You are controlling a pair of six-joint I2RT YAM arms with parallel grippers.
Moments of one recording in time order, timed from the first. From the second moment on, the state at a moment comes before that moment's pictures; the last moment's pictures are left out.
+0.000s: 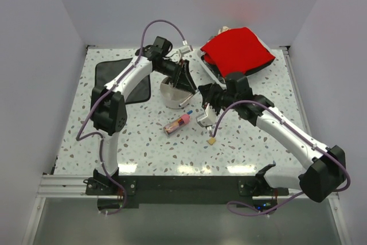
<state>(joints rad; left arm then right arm) -0.42 2.09 1.91 -0.89 1.41 0.32 0.58 1.25 1.04 -0.39 -0.40 -1.98</state>
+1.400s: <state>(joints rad) -0.33 2.03 1.67 -0.35 1.21 0.22 0.58 0.98 0.92 -0.23 -0.11 -1.45</state>
